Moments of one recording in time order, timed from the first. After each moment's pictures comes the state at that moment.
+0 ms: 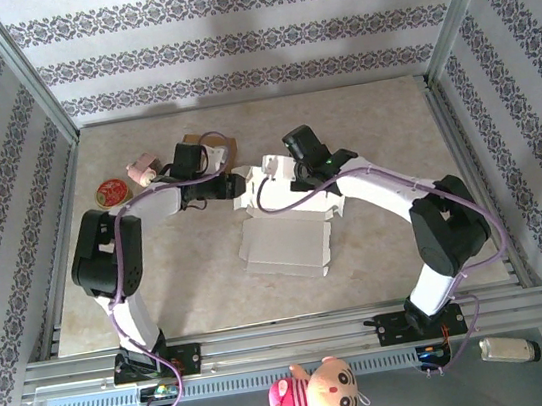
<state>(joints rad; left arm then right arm) -0.28 1.85 1.16 -0.18 0.51 -0.17 0.56 1.69 1.21 -0.35 0.15 -0.92</state>
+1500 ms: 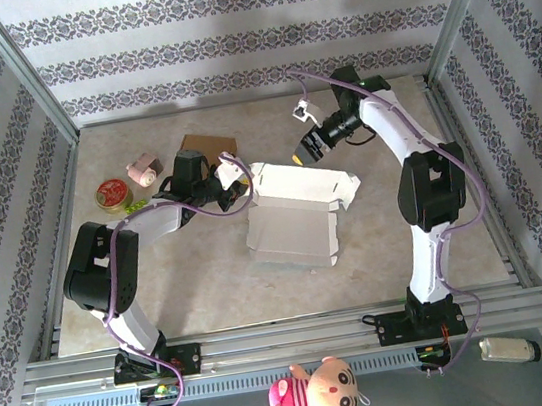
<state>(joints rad) -0.33 1.73 0.99 0.13 0.58 0.52 0.18 2.03 1.86 -1.15 -0.80 -0.56</state>
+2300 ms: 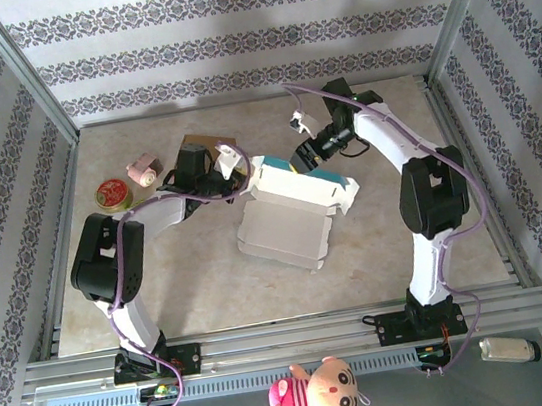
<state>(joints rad) -0.33 1.80 1.08 0.10 0.54 0.22 0.24 1.96 1.69 -0.97 -0.68 -0.36</state>
